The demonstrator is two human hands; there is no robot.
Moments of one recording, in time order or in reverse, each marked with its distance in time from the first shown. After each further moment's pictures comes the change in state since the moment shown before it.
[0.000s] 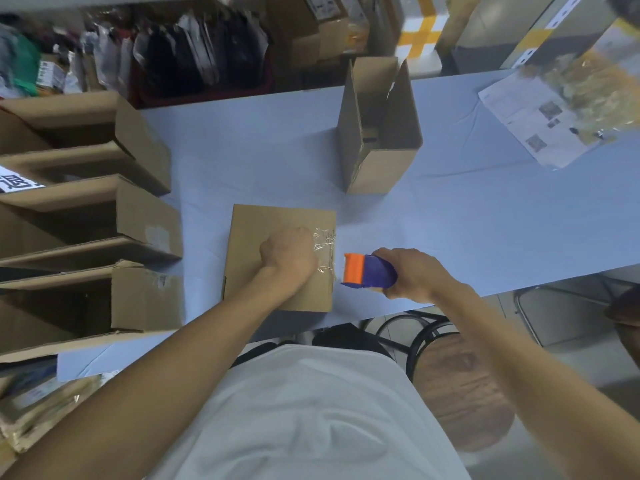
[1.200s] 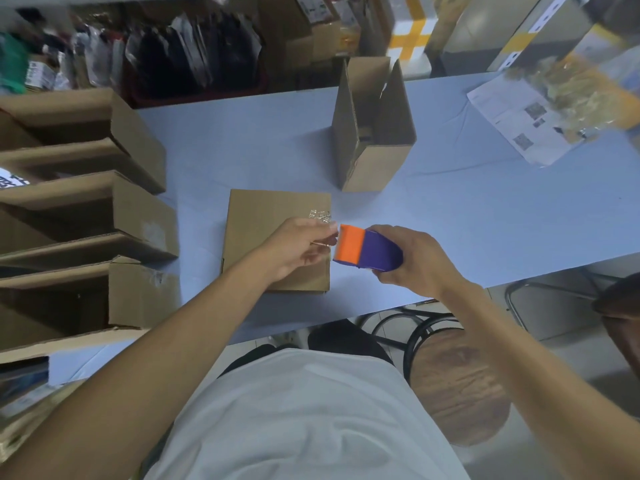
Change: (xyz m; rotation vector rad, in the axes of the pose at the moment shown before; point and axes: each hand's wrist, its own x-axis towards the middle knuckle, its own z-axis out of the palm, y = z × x) left_hand 0.003 -0.009 -0.003 -1.338 -0.509 0.003; right_hand -0.029 -0.029 -0.021 0.202 0.349 -0.155
